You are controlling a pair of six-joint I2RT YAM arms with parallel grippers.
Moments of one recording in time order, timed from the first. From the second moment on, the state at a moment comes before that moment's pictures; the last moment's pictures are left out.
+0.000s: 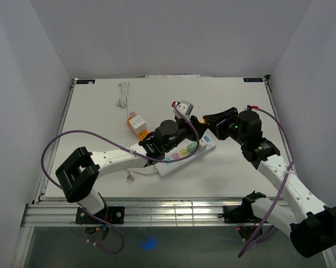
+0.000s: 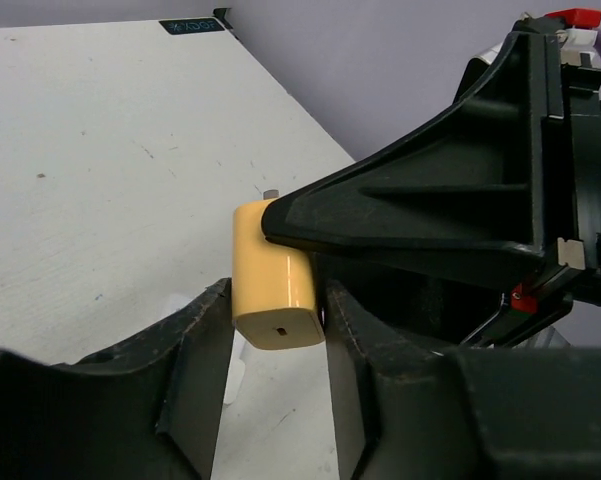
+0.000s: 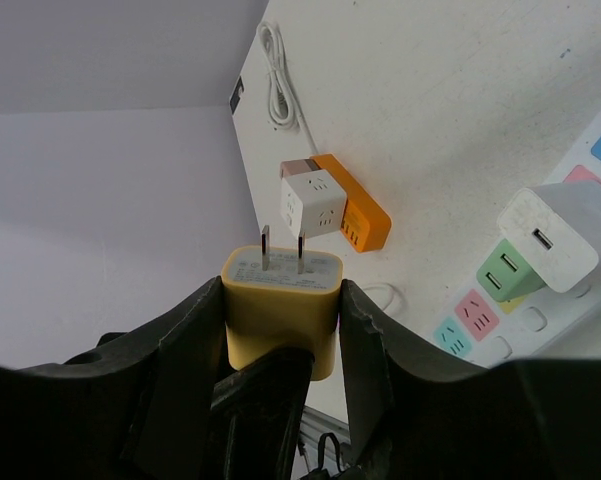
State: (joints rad) left arm -0.99 1.59 1.01 0.55 -0.17 -0.41; right arm 0.40 0.96 0.79 -0.20 -0.11 1.30
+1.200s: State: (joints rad) left arm -0.83 1.35 1.25 -0.48 0.10 -0.21; right arm 0.24 0.97 0.76 -0.24 -0.08 0.87
